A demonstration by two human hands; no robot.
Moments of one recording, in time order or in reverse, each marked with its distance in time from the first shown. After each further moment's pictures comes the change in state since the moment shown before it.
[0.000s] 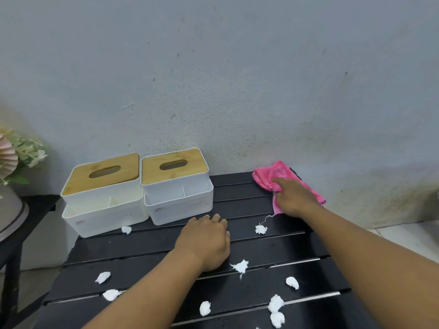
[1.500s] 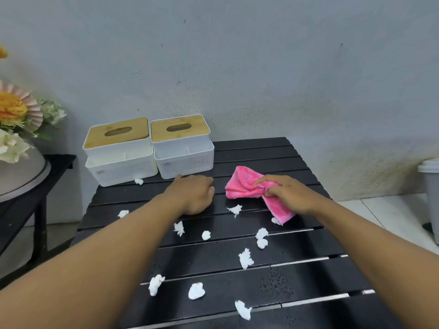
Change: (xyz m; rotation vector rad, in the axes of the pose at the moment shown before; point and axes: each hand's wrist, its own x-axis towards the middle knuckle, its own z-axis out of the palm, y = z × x) left_hand -0.039 -0.023 -0.012 -0.102 0.005 -0.009; right_hand -0.137 -0.026 -0.017 0.533 -0.257 -0.147
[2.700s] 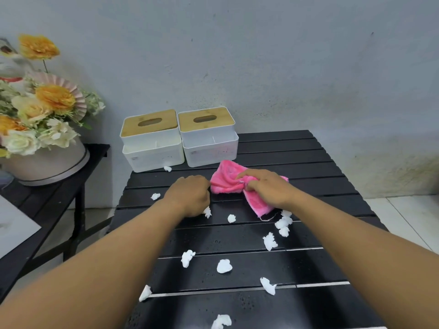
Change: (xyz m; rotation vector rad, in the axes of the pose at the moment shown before) left_hand -0.052 -0.038 0.018 -0.018 0.066 -0.113; right_hand 0.012 -0.058 0.071 -0.044 -0.053 -0.128
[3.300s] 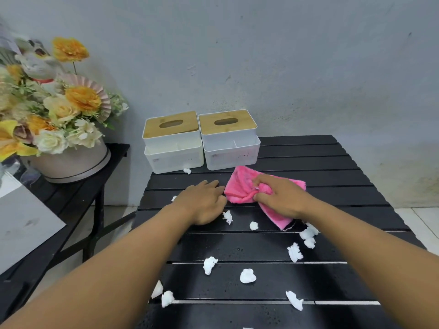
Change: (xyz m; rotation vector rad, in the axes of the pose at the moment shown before) left_hand -0.018 -0.018 -0.009 -0.024 -0.194 0.009; right_hand 0.011 -0.007 0.015 -0.267 -0.012 -0.060
